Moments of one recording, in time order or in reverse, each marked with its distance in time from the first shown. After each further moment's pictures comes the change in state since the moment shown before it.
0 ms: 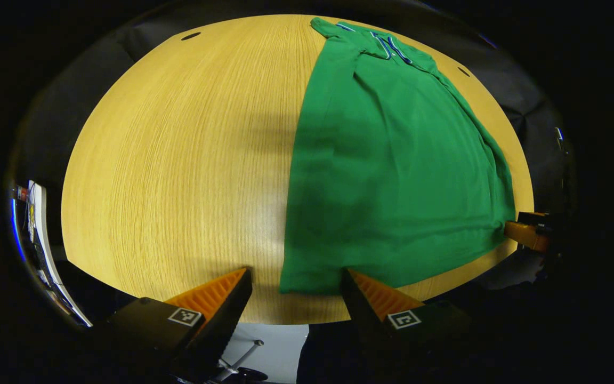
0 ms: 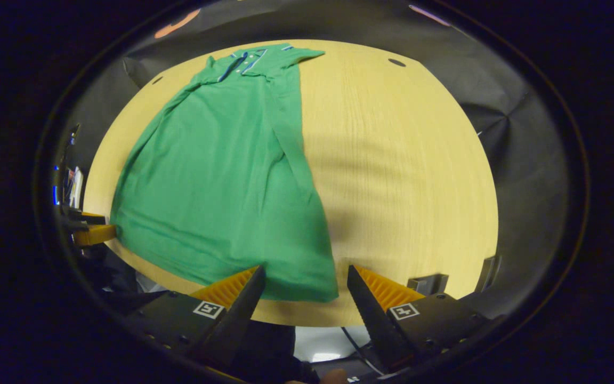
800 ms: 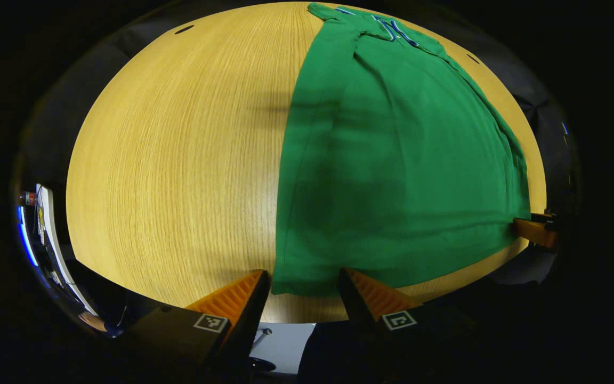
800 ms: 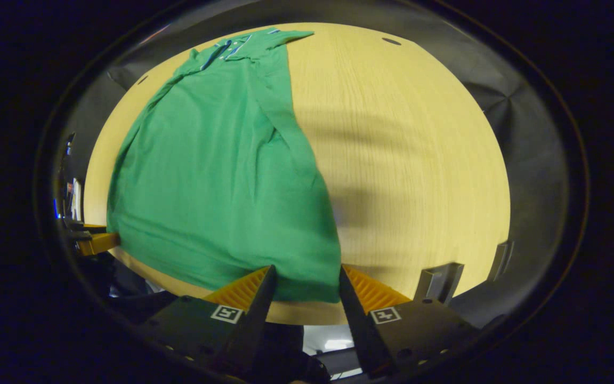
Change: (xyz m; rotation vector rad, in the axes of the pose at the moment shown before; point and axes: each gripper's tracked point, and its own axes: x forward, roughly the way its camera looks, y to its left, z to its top) left arm 0.006 -0.013 0.006 -0.018 0.086 0.021; right arm 0.012 0.003 -0.007 0.032 0.091 0.009
